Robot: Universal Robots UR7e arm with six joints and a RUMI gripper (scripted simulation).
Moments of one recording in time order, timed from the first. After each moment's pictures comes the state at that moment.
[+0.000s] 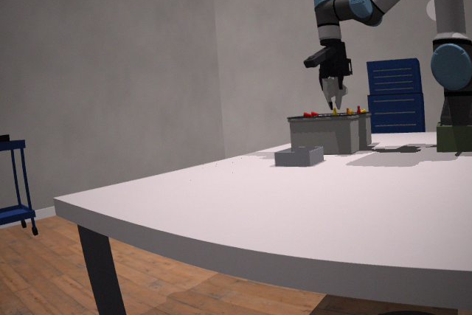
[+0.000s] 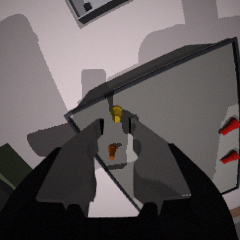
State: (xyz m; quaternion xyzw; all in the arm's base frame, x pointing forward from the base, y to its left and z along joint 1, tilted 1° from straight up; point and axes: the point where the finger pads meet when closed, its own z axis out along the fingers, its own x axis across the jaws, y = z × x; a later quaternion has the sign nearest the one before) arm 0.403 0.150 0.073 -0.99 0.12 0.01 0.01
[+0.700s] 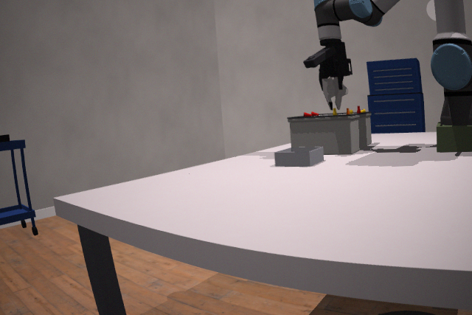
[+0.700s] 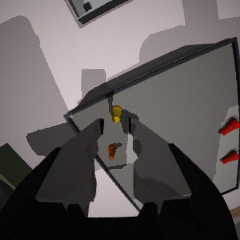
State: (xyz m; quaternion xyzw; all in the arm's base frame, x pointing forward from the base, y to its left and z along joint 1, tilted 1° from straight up) arm 0.404 0.150 0.073 -0.99 0.12 0.01 0.01
